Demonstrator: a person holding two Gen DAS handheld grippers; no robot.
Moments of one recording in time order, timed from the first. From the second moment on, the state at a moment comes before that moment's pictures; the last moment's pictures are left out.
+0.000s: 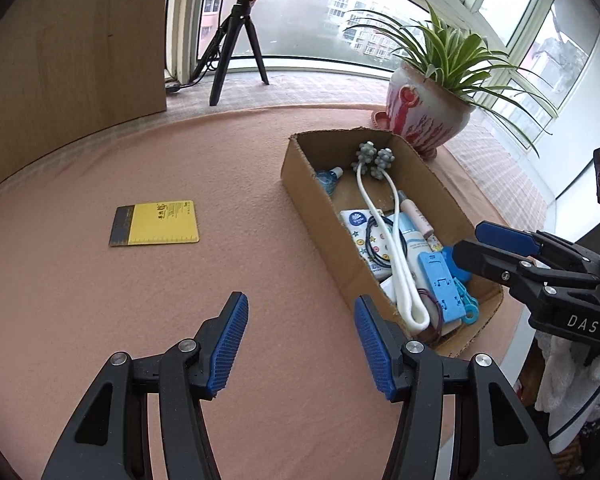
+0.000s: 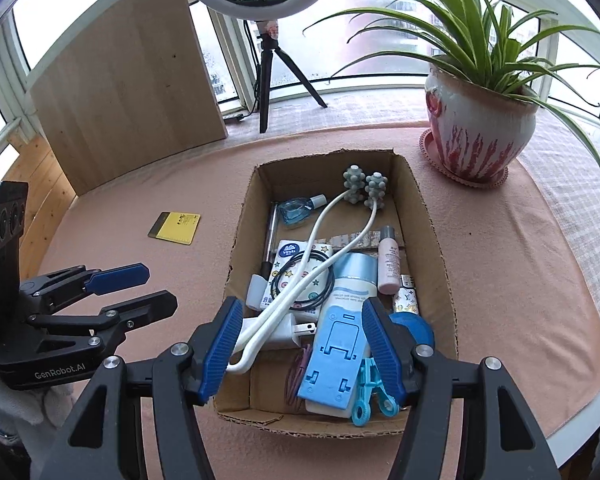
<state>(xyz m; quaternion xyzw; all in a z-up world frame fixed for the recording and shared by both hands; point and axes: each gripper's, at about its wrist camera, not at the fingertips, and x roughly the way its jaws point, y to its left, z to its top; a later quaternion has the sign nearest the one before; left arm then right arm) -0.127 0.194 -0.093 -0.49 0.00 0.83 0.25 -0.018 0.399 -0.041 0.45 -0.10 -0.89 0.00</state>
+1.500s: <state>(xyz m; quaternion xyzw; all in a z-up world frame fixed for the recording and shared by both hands) -0.024 -0.101 -0.099 -0.50 -0.15 0.85 0.00 -0.268 0.231 -0.145 0.59 -0.04 -0.80 0.14</state>
